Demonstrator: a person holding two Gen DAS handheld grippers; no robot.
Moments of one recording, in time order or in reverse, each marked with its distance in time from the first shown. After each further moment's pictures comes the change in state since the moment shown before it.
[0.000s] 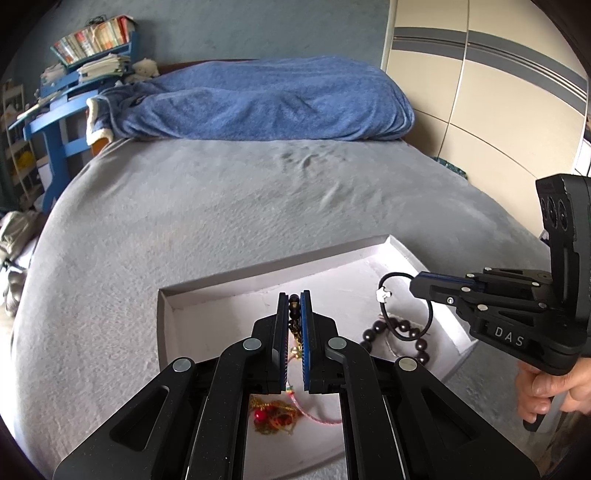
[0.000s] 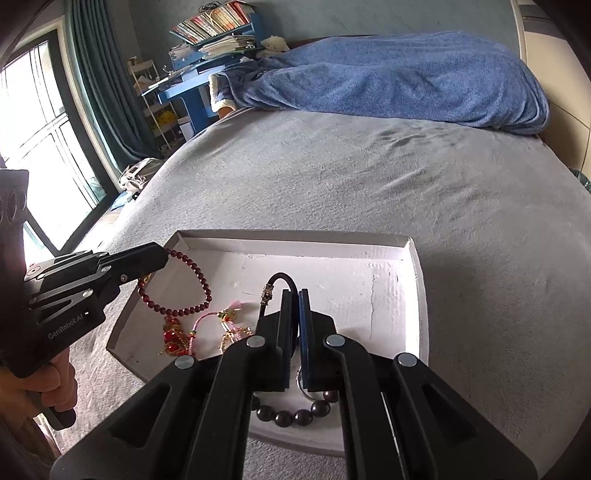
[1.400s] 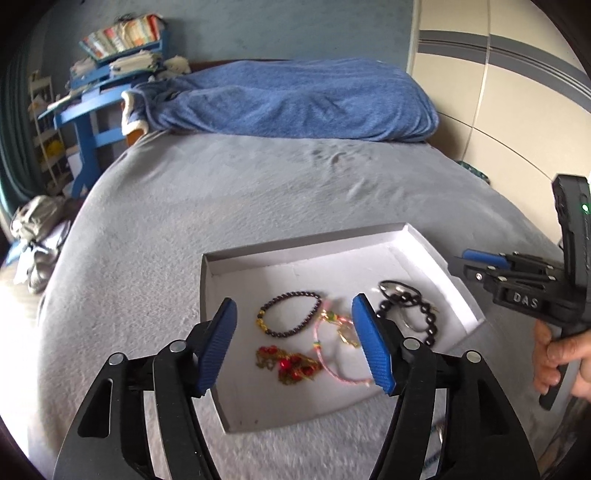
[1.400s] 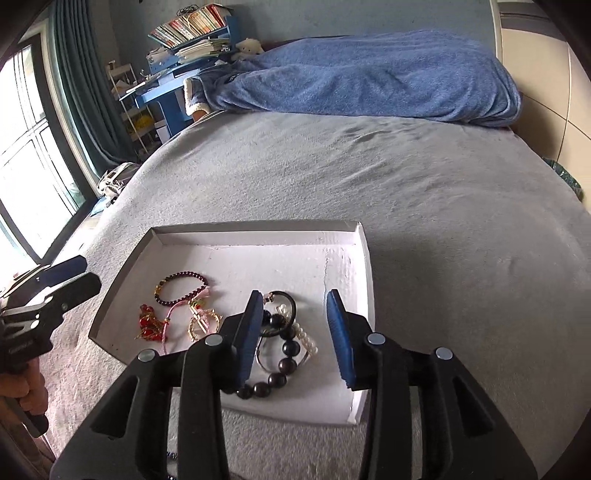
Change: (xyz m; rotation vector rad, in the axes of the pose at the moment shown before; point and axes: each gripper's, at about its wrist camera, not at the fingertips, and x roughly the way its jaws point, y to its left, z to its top) left arm -0.043 -0.003 -0.027 -0.032 -0.006 0.108; right arm -0.029 -0.023 -0.017 0.037 -0.010 -0.093
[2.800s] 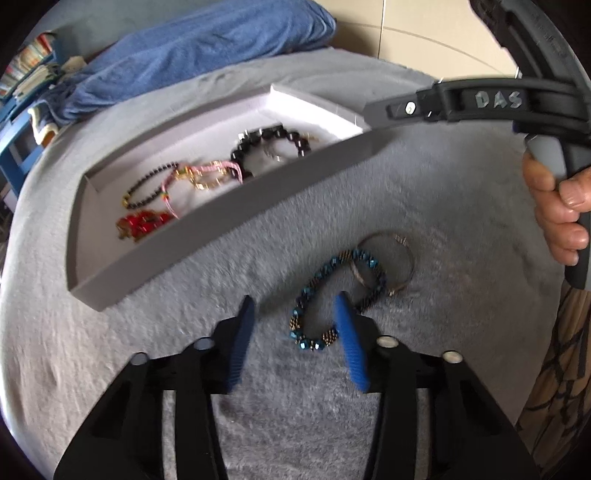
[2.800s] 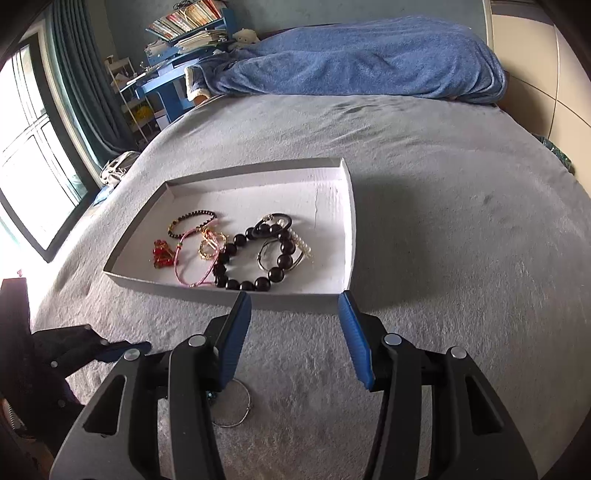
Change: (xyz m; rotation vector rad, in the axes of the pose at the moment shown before) left arm 0.008 -0.089 -0.121 0.311 0.262 -0.173; right arm -0.042 -0.004 -0.069 0.022 0.050 0.004
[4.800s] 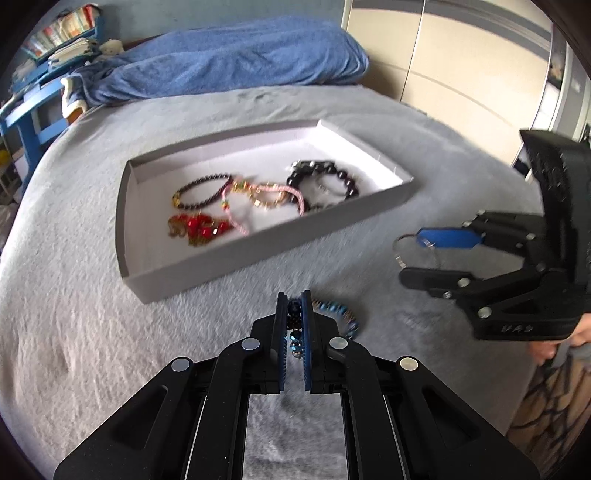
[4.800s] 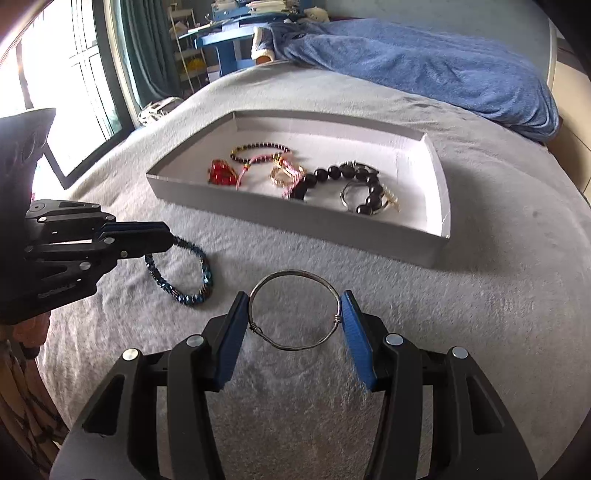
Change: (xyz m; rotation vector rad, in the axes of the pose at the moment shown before) left arm -0.036 0.049 -0.004 -0.163 -0.138 -0.036; right arm 0.015 0.054 -0.050 -0.246 0.058 0.060
